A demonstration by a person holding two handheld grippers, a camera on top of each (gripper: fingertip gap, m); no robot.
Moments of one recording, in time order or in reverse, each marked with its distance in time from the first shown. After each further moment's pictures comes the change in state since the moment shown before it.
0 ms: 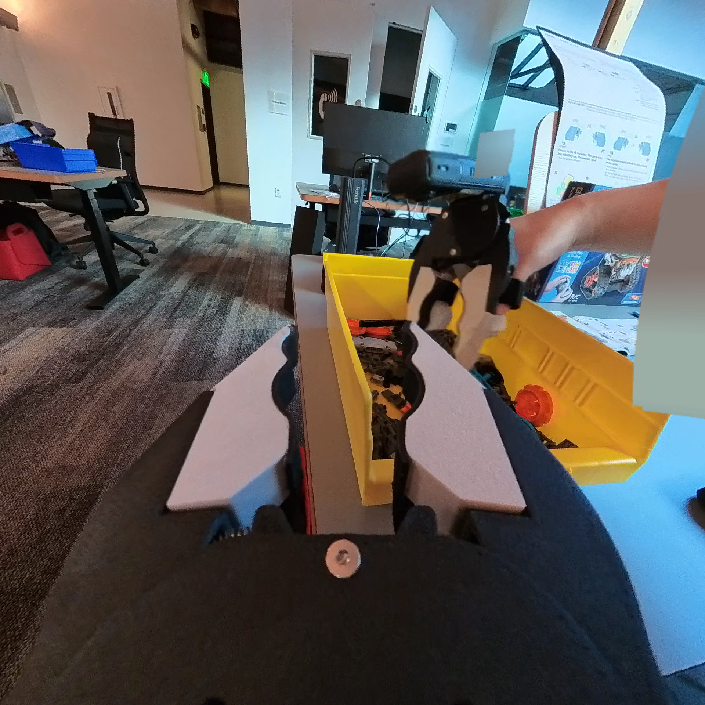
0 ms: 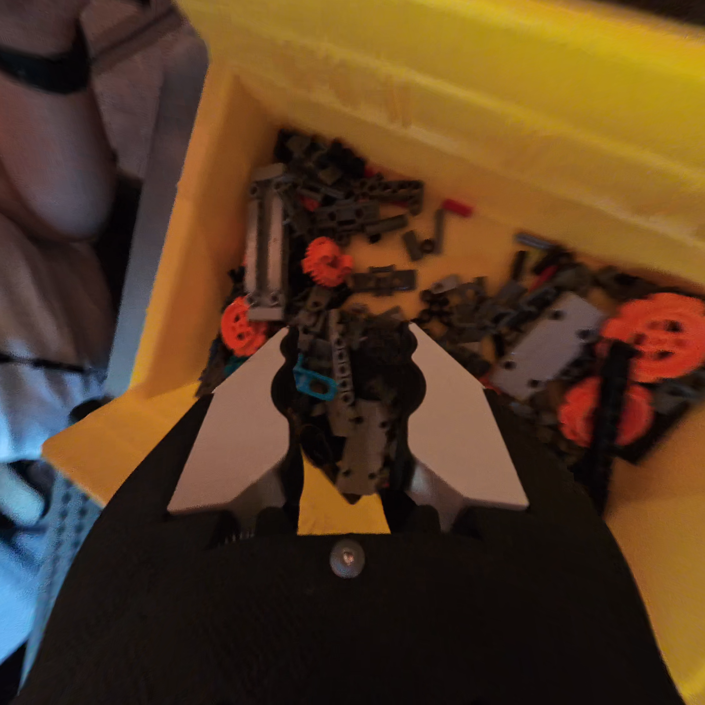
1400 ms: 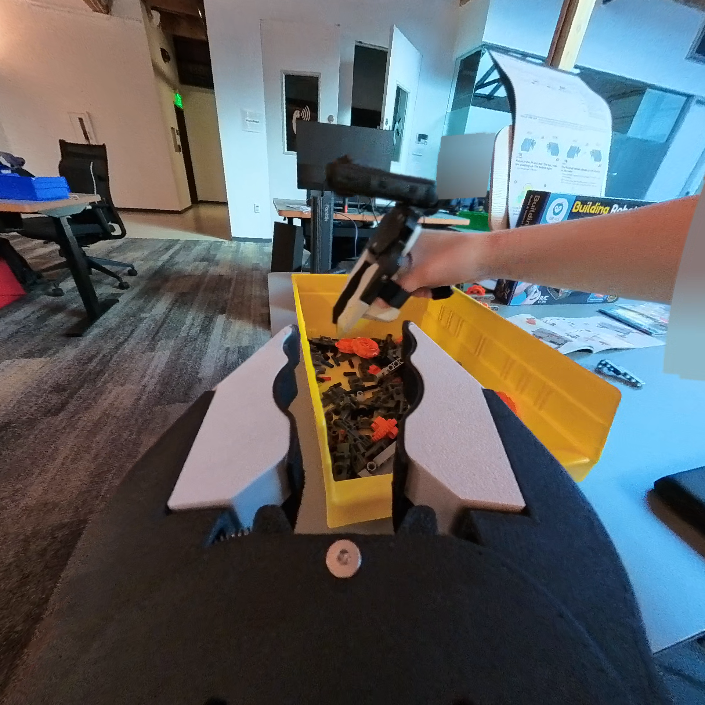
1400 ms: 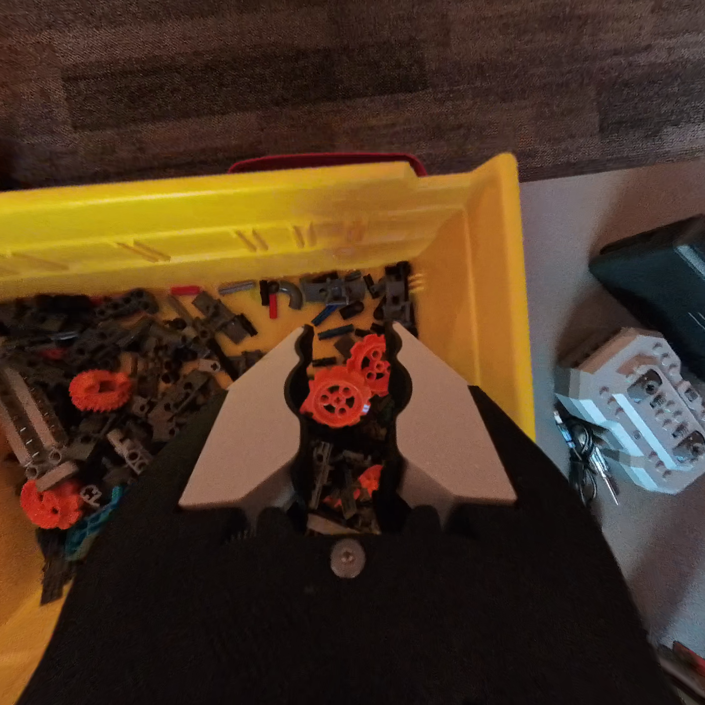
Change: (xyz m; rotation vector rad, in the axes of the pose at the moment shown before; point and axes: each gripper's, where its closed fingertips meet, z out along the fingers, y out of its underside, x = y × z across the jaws) left arm 0.028 -0.016 -0.001 0.028 0.064 0.038; right arm 0.110 -0.009 -0.043 0.148 0.552 0.350
